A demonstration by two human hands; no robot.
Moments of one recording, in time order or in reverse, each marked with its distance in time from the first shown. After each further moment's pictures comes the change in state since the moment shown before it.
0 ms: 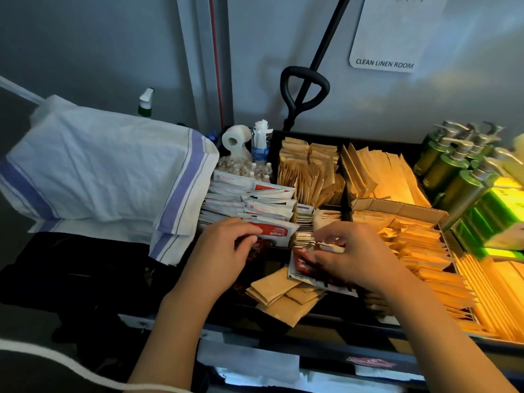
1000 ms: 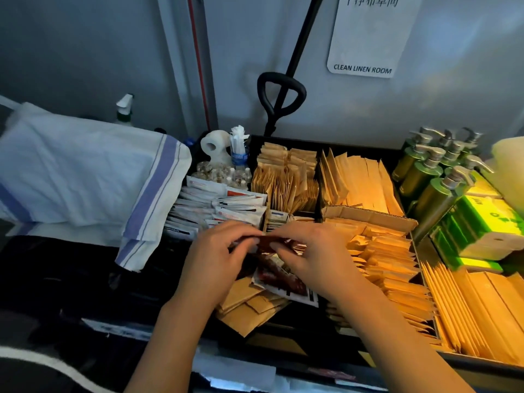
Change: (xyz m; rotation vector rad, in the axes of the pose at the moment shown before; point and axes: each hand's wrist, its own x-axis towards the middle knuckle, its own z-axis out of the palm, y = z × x) left_hand 0.013 0.057 0.045 -0.044 0.109 0.059; right_hand 0.000 -0.002 -0.018 0.146 0.144 -0.381
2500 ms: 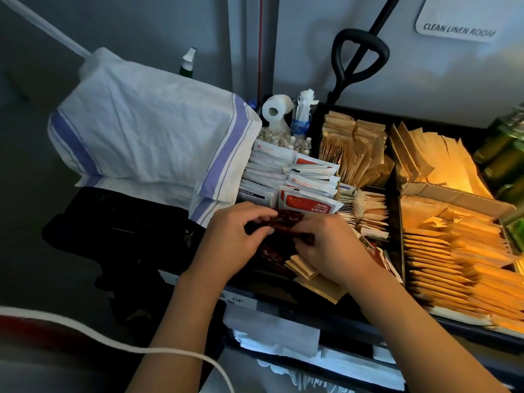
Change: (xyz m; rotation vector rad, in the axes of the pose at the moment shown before) left_hand -0.045 -0.096 -0.069 -0.001 -0.012 -0.048; right_hand 0.023 -0.052 0.103 -0.063 -0.218 0.041
